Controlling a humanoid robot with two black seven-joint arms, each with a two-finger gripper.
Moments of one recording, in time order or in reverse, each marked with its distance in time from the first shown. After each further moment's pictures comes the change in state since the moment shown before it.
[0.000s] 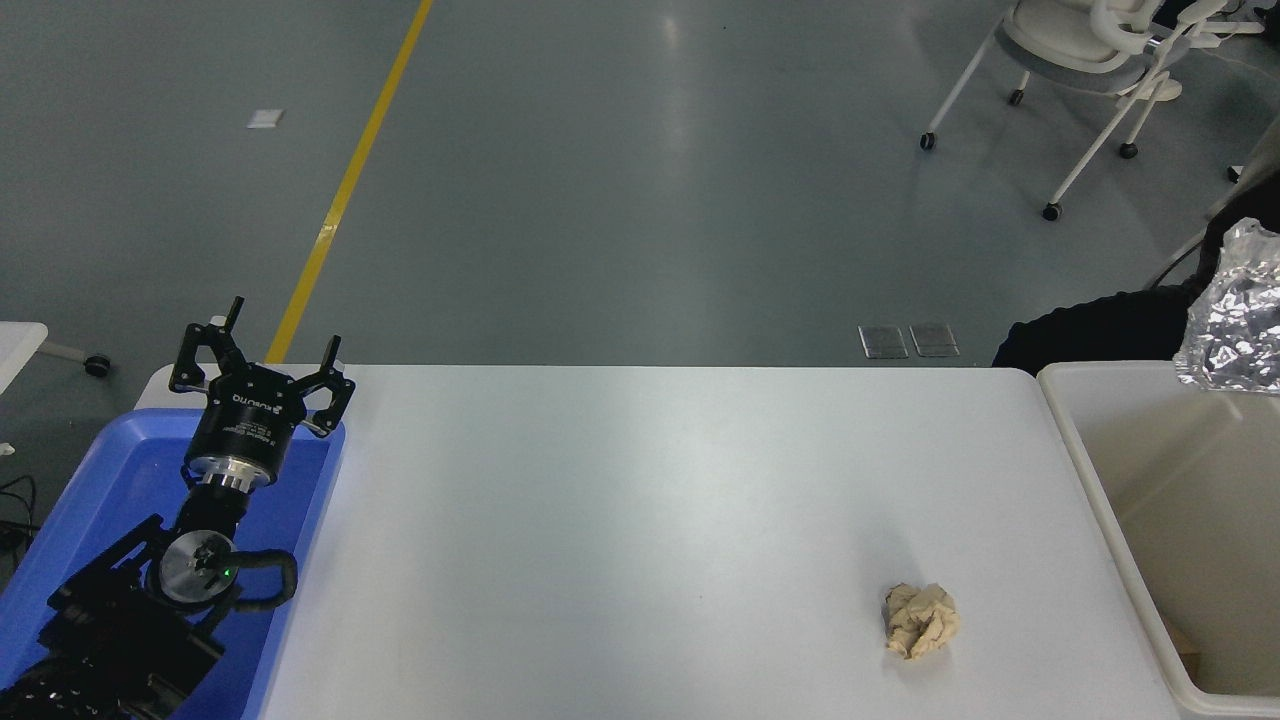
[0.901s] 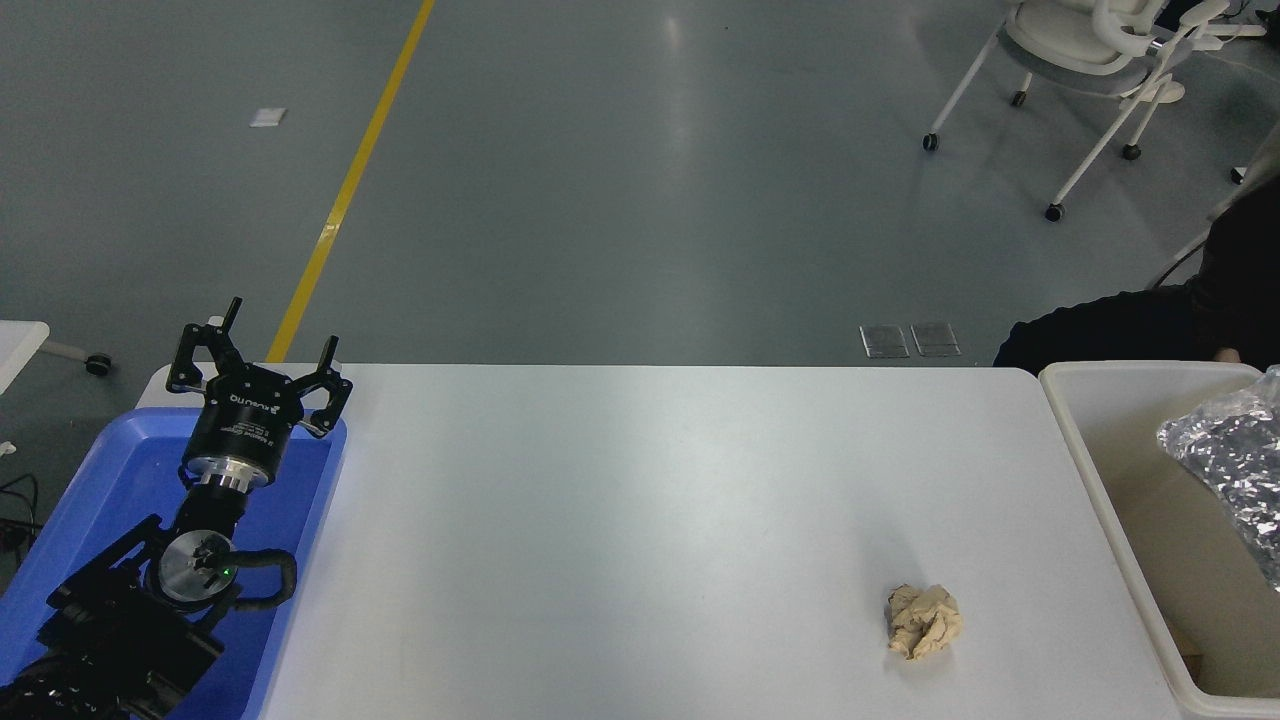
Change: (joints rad) left arm -0.001 0.000 0.000 0.000 0.000 0.000 0.000; right arm -0.839 0.403 0.383 -0.415 0.744 -0.408 -0.209
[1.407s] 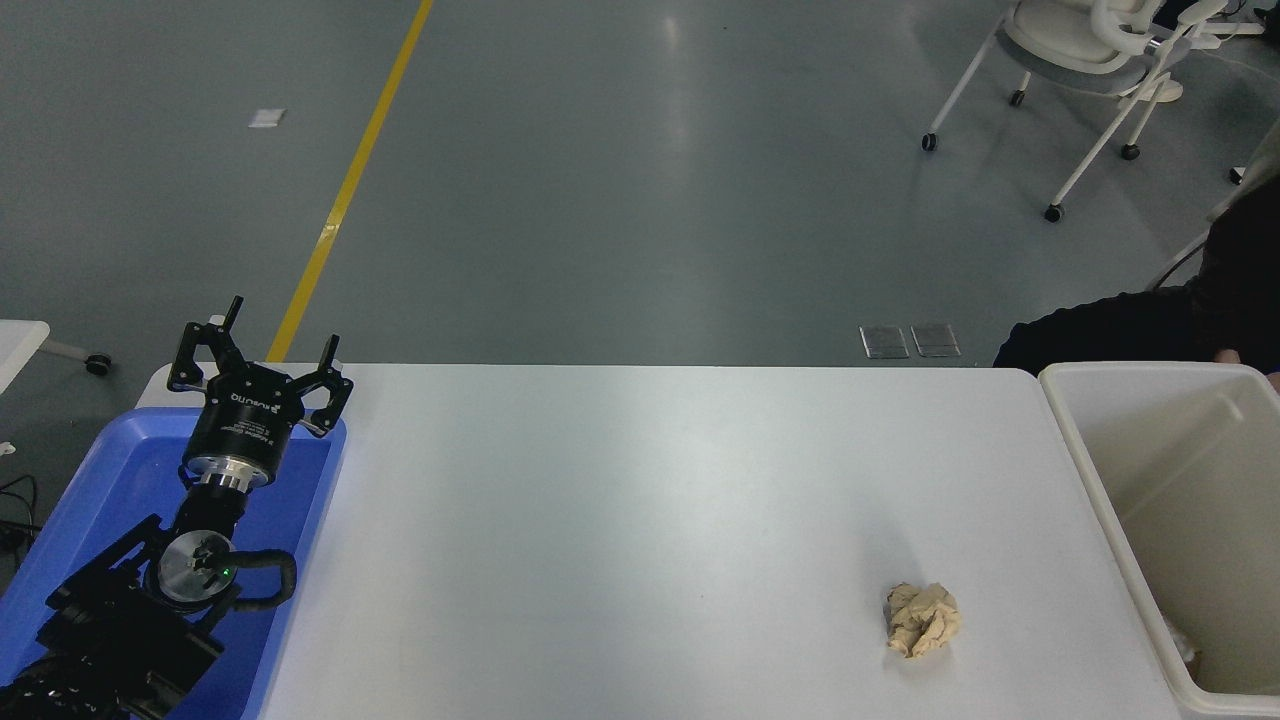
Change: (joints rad) left arm -0.003 0.000 0.004 0.000 0.000 0.000 0.000; right arm 0.187 -0.051 -0.061 0.188 -0.108 -0.009 0.001
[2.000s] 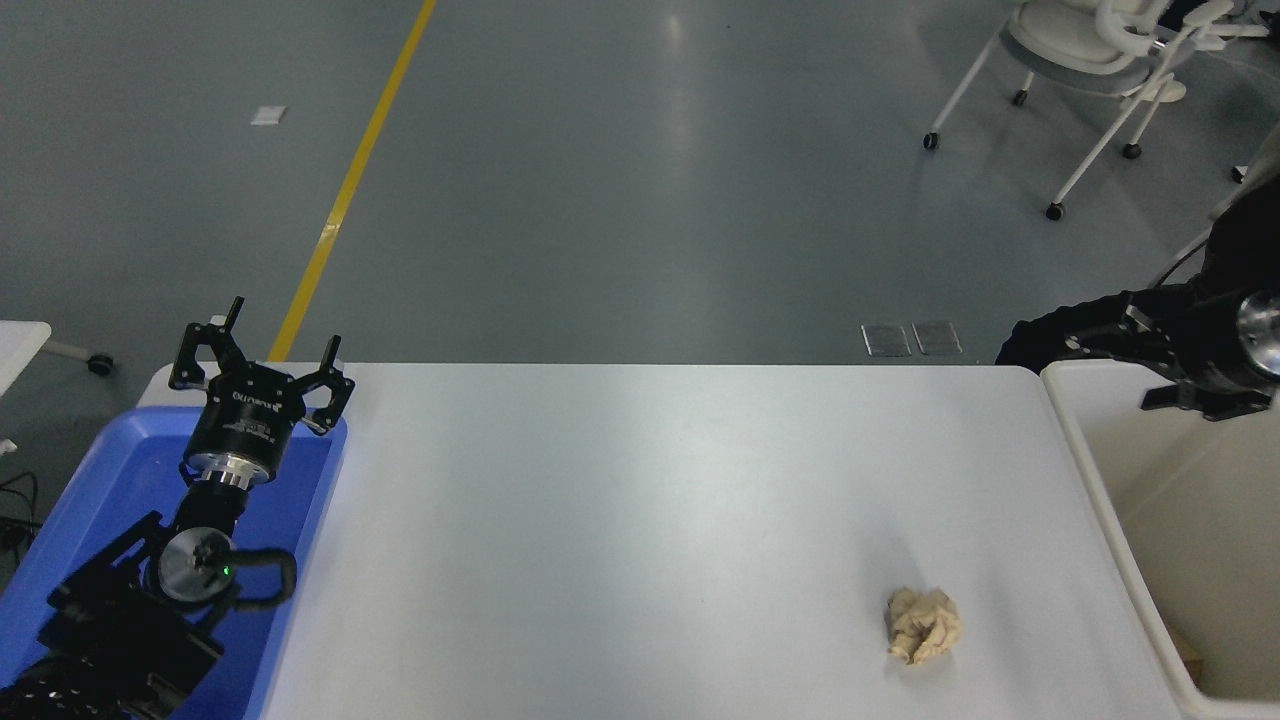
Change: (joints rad) left arm 0.001 0.000 0.002 0.000 0.000 -0.002 0.000; right arm 1.110 0.033 -0.401 0.848 -0.227 0.450 0.003
